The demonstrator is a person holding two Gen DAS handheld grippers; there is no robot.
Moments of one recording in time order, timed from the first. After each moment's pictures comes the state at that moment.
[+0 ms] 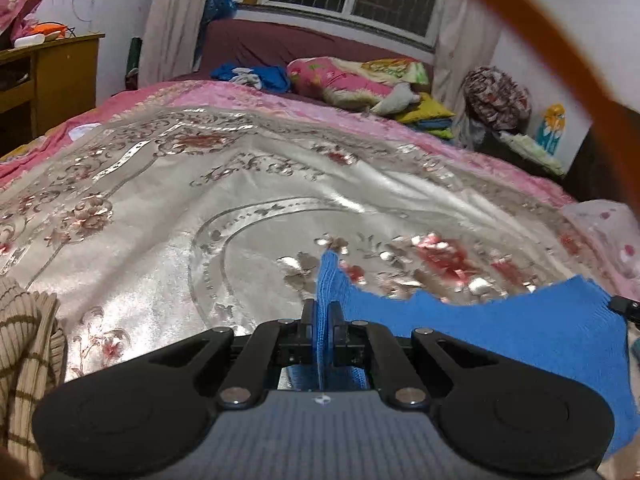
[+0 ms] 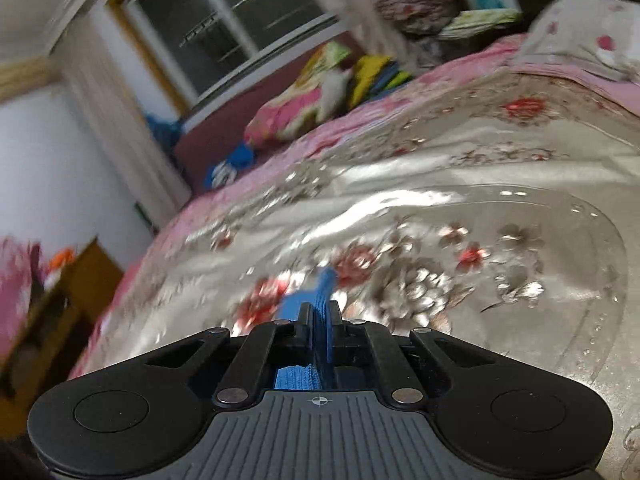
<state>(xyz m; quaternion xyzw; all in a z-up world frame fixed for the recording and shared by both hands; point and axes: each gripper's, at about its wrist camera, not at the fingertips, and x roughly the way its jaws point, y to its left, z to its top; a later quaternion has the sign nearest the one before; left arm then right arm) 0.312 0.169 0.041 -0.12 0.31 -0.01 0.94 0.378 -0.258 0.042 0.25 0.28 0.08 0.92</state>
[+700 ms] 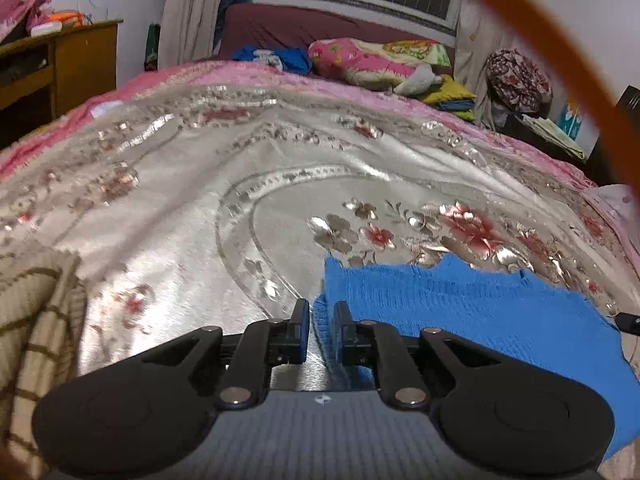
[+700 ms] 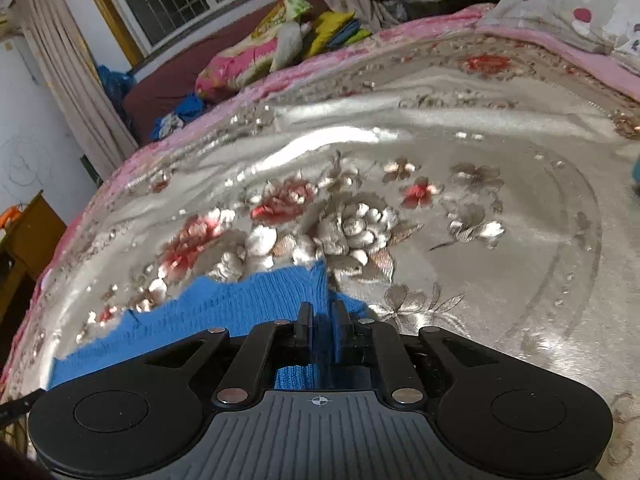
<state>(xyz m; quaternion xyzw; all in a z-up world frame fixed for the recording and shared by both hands) 0.290 0.171 0.029 -0.11 0.33 0.02 0.94 0.383 -0.248 0.000 0.19 0.35 0.03 0.91</state>
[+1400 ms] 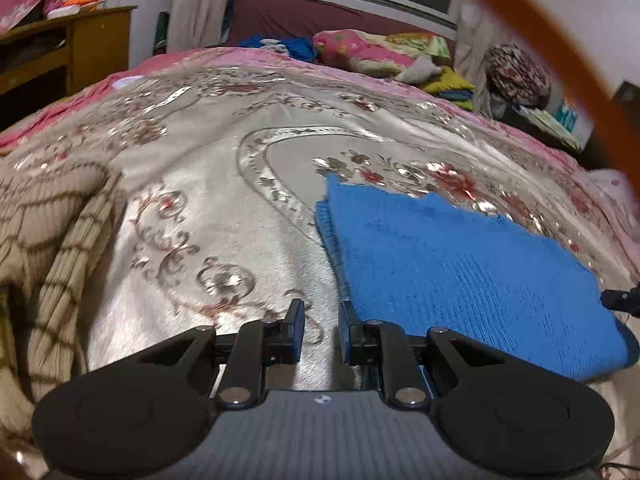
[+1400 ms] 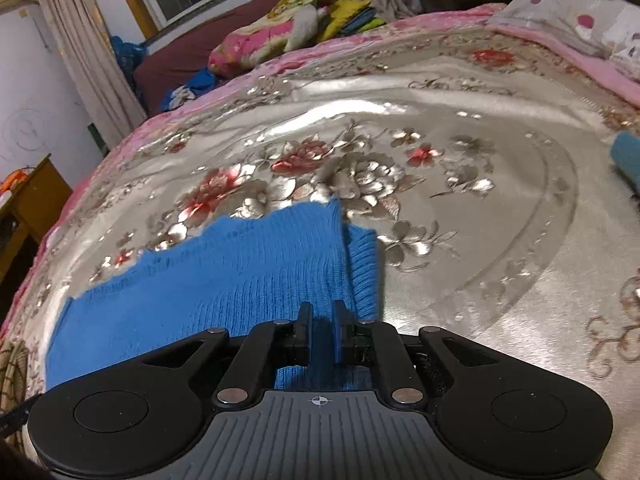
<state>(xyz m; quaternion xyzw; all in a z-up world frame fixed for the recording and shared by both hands) 0.211 0.160 0.009 -0.13 0.34 0.02 0.93 0.334 -0.228 0.004 0.16 0.38 0.04 0.91</state>
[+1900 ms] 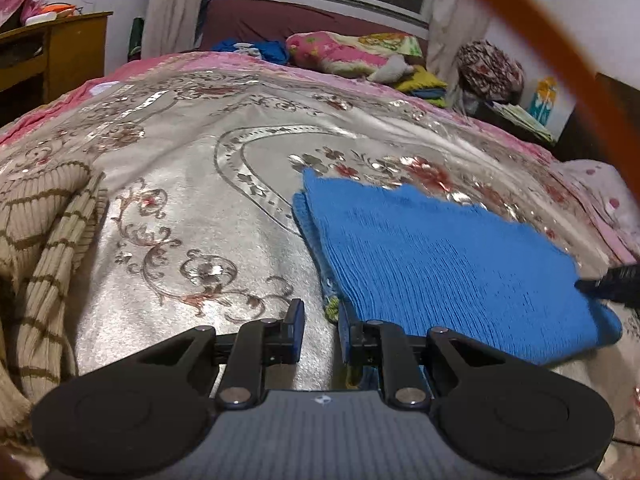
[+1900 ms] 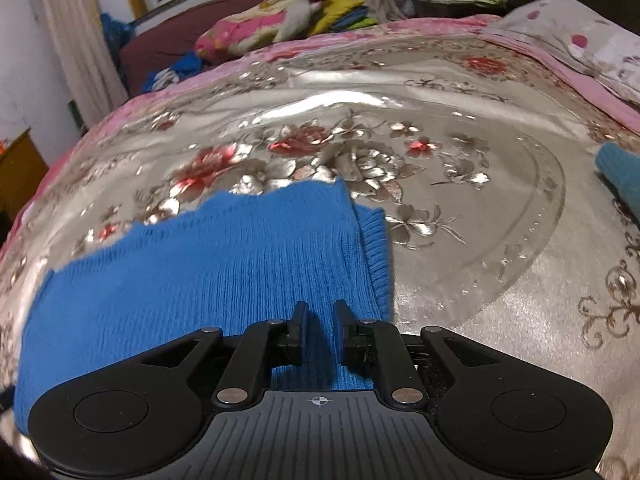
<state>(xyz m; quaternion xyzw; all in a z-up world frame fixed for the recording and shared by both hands) 0.202 0.155 0.006 -0.12 0.34 -0.03 0.93 0.323 -0.193 0.003 0.11 0.39 0.00 0.91</state>
